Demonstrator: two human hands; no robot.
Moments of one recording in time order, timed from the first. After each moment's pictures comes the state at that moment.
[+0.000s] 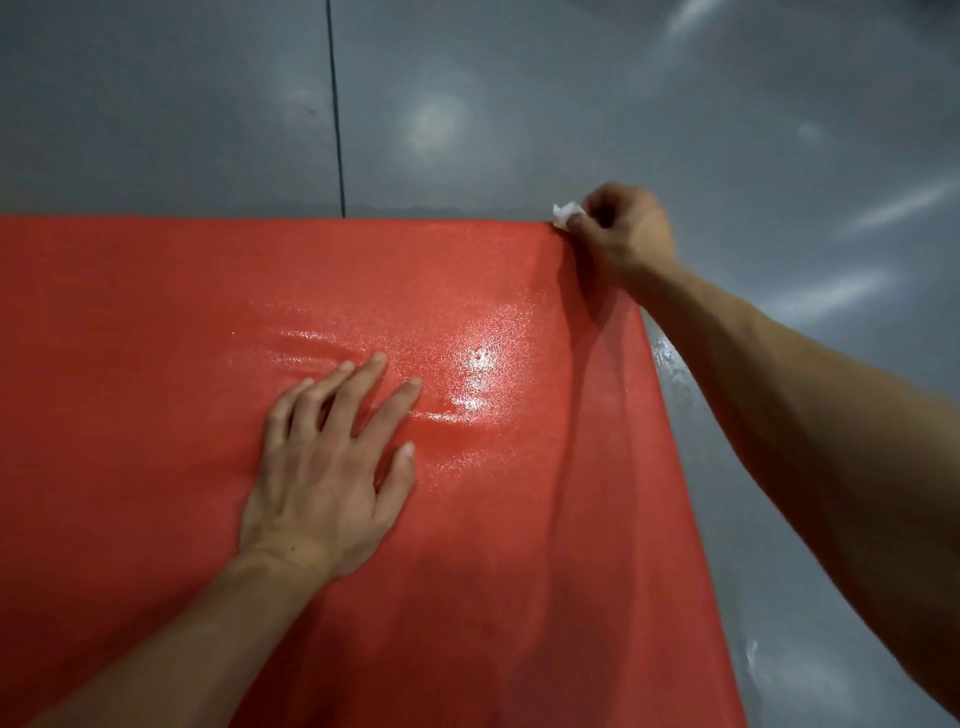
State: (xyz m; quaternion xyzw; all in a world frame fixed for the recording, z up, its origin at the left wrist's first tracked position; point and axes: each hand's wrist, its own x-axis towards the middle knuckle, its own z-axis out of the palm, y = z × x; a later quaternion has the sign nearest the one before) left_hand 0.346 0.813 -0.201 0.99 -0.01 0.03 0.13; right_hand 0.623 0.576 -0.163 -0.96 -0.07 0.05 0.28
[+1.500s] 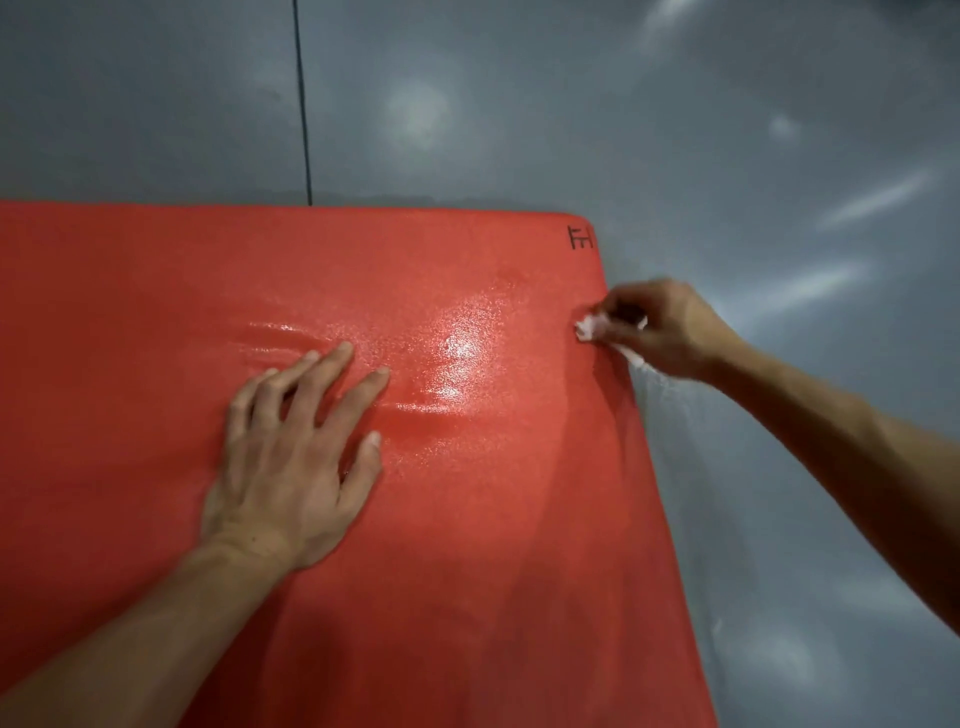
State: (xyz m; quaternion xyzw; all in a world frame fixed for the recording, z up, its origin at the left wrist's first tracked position) left_hand 0.346 0.811 -0.200 0.99 0.00 0.04 0.15; right_hand 0.550 0.492 -0.135 -0.94 -0.16 0.20 0.21
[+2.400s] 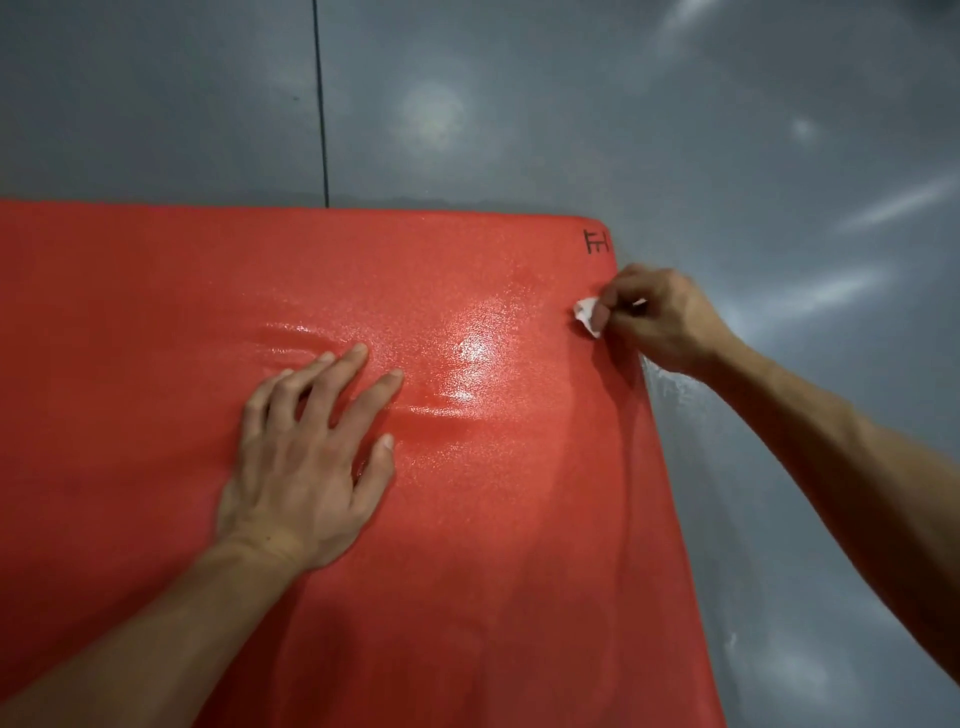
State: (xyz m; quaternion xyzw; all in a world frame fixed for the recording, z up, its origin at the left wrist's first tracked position) left_hand 0.345 0.812 -0.199 0.99 0.00 0.03 0.14; right_hand 0.559 0.508 -0.146 -0.95 -0.19 0.17 0.20
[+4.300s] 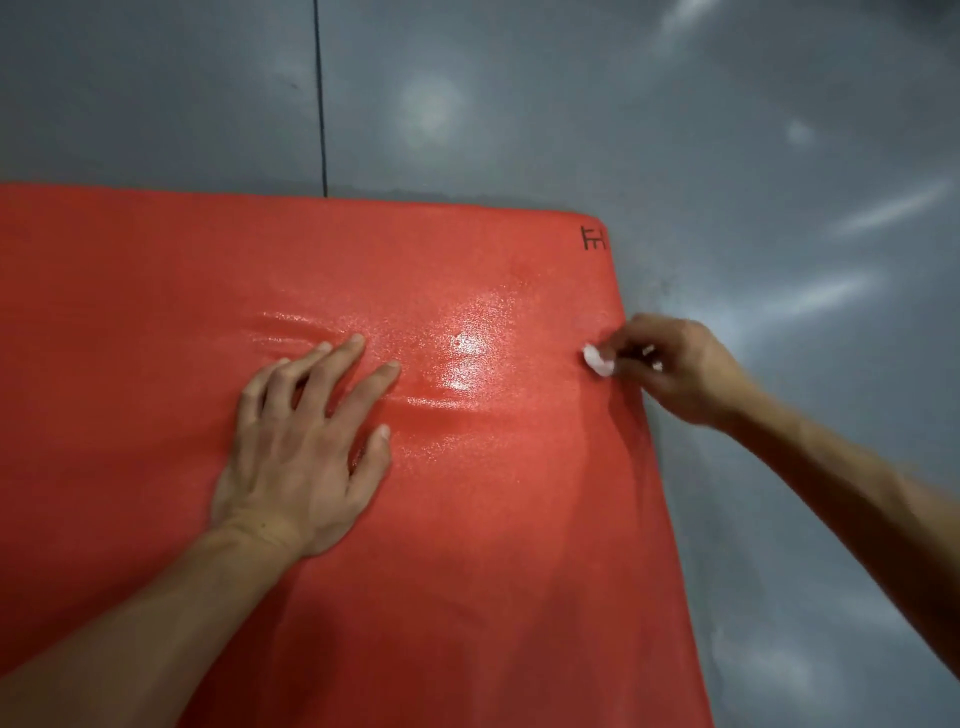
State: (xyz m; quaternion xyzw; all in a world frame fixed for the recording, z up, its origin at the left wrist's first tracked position) left_hand 0.346 0.811 -0.197 0.99 0.00 0.04 0.15; right_hand 0.511 0.486 -0.130 -0.93 -0.24 0.19 0.22
